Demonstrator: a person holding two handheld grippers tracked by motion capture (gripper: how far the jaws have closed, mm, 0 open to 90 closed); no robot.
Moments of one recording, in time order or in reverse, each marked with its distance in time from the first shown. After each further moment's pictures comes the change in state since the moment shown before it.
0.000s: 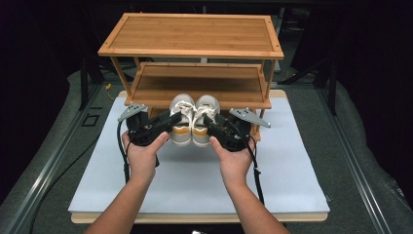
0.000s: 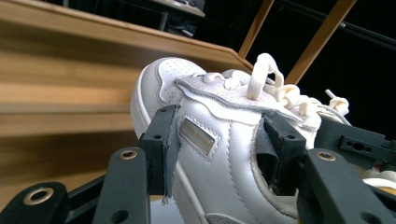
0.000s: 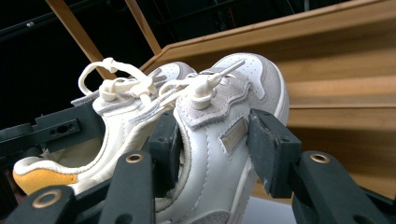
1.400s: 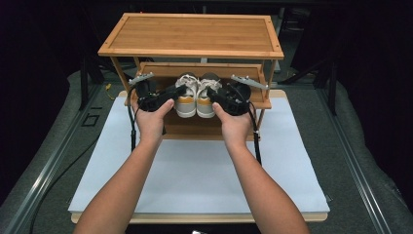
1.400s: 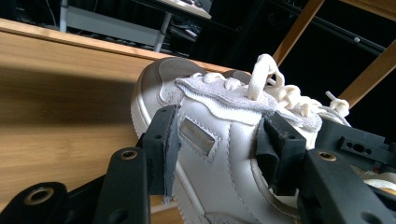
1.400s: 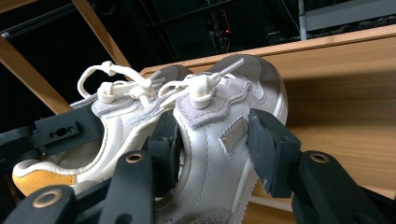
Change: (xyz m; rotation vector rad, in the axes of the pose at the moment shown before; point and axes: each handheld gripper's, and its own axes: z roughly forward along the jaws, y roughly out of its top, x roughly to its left) left arm 0.033 0.048 0.070 0.021 -0.002 -0.066; right arm -0.033 0.055 0.064 0.032 -0.024 0.023
